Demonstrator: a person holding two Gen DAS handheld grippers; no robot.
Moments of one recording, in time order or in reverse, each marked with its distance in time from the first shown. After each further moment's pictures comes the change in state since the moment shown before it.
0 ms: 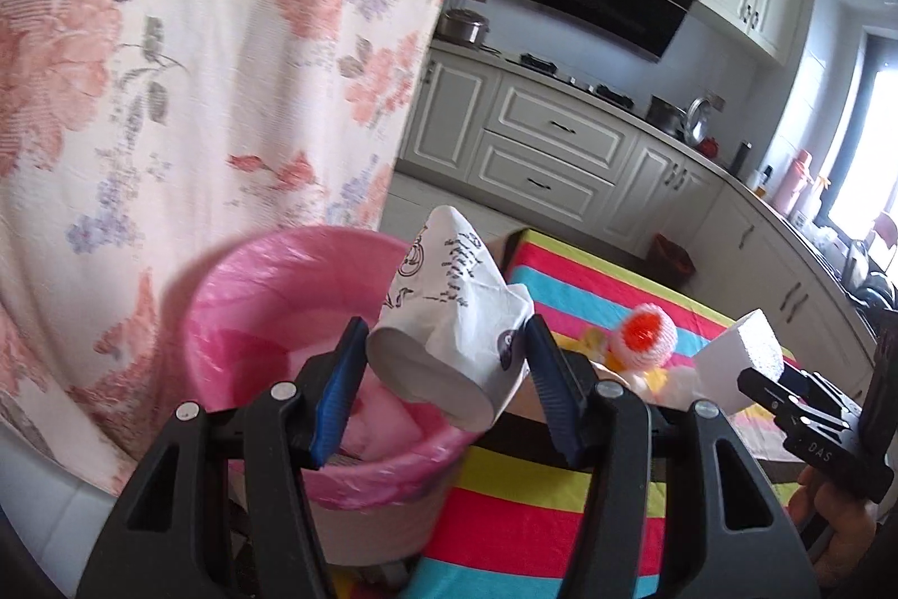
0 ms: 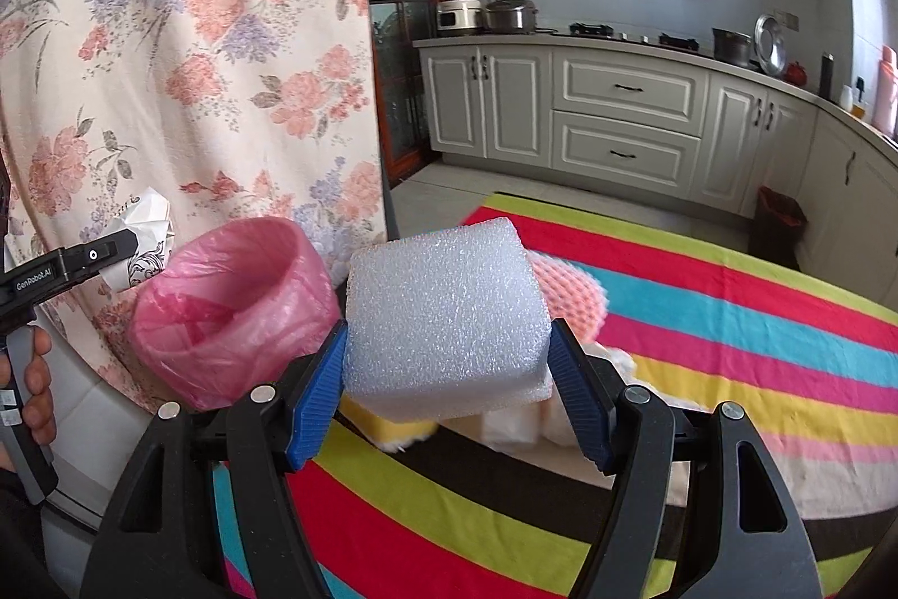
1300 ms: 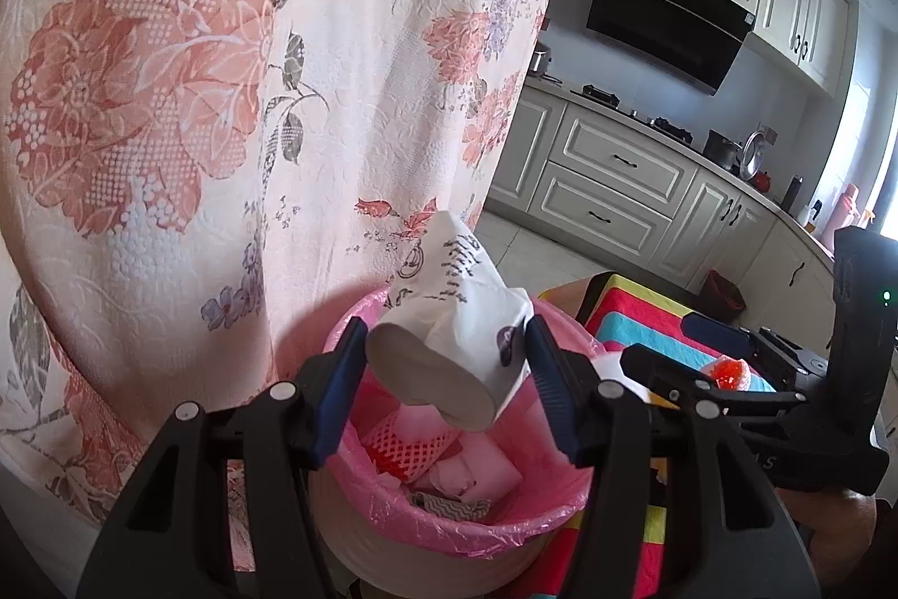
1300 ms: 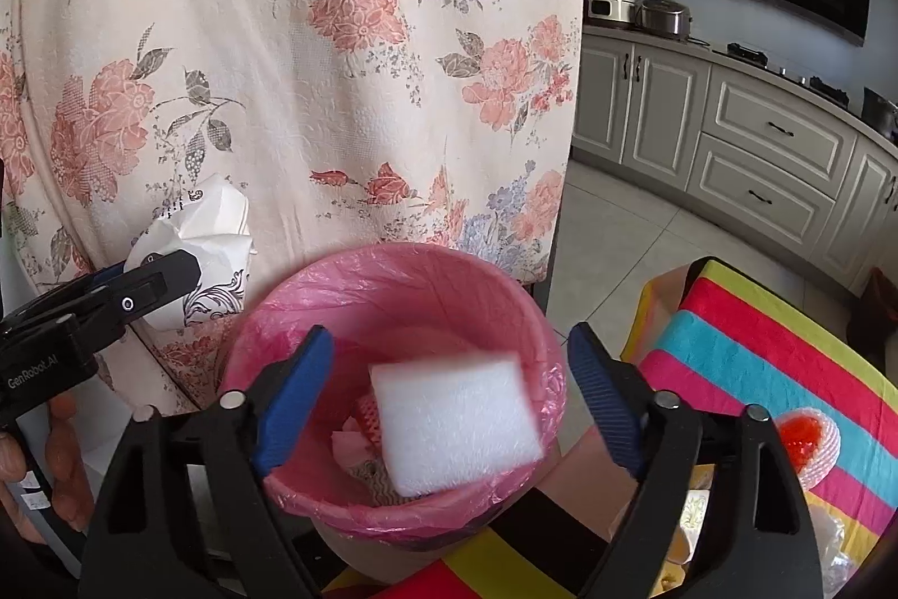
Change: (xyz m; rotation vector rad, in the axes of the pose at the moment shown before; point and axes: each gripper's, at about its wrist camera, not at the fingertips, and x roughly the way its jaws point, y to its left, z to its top) left arm -0.002 0.074 0.025 -0.043 -0.053 0.116; right arm 0.115 0.168 0.065 -0.195 0.076 0.237
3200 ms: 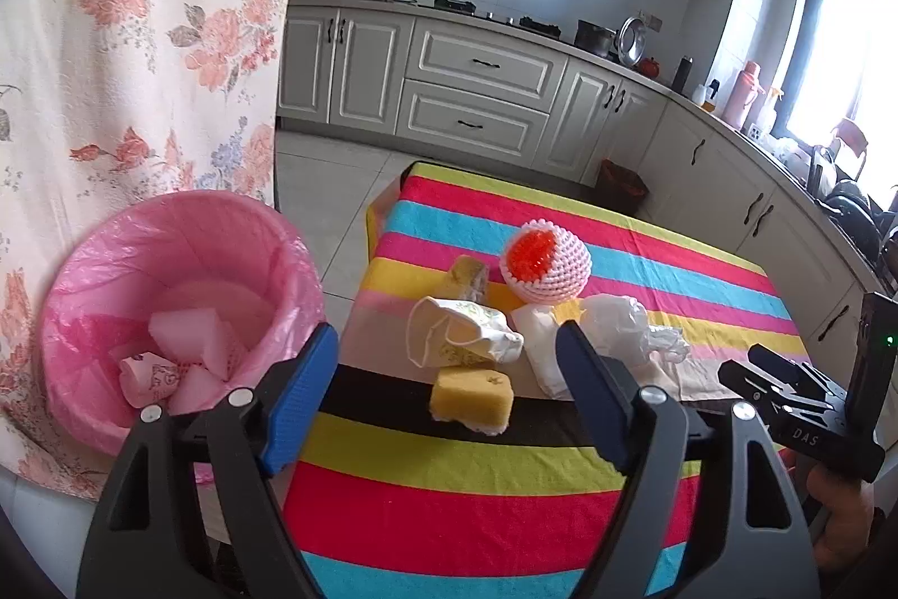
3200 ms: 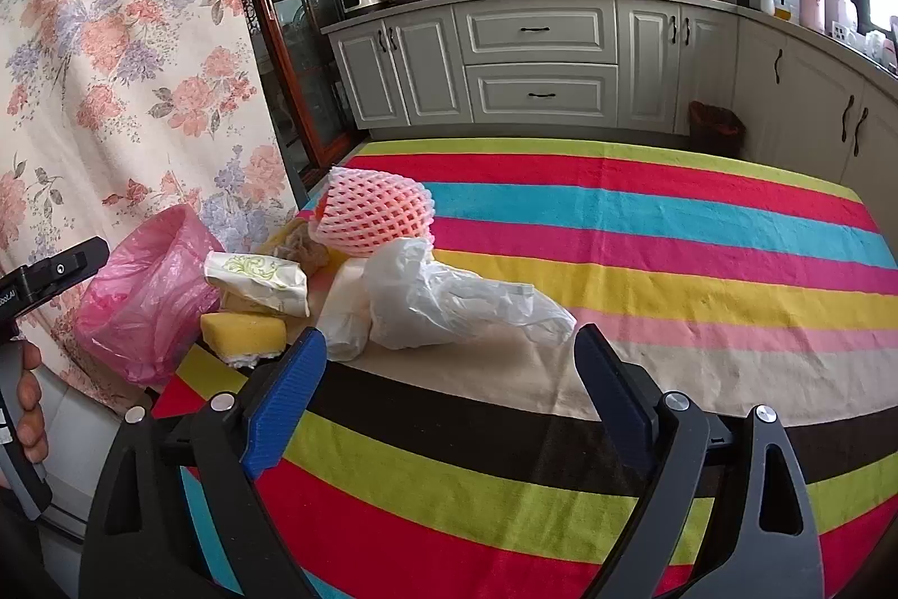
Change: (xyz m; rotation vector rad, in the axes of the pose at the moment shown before) left arm 0.025 -0.202 -0.080 0.217 0.183 -0.236; right arm -0.182 -0.219 -0.200 0.419 -0.014 -0.336
